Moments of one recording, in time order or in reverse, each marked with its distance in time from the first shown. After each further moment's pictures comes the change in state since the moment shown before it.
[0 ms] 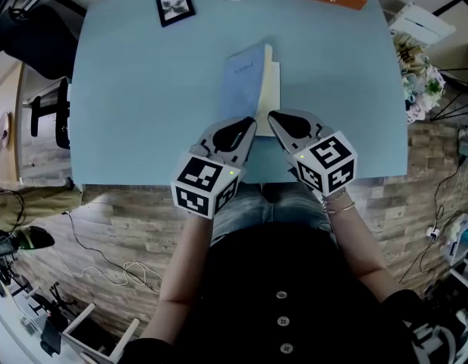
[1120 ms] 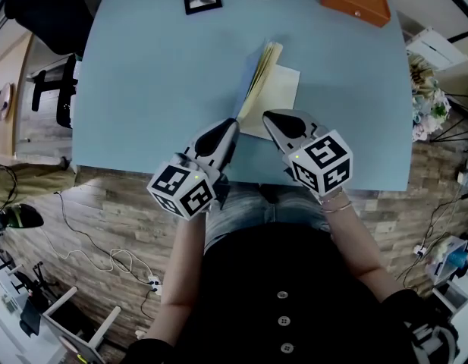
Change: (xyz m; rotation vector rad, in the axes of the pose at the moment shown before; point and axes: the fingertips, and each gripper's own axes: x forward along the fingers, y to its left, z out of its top) left arm -0.061 0.055 -0.007 -0.303 -0.296 0.047; right arm 0.039 0.037 0.014 -0.070 0.044 0.106
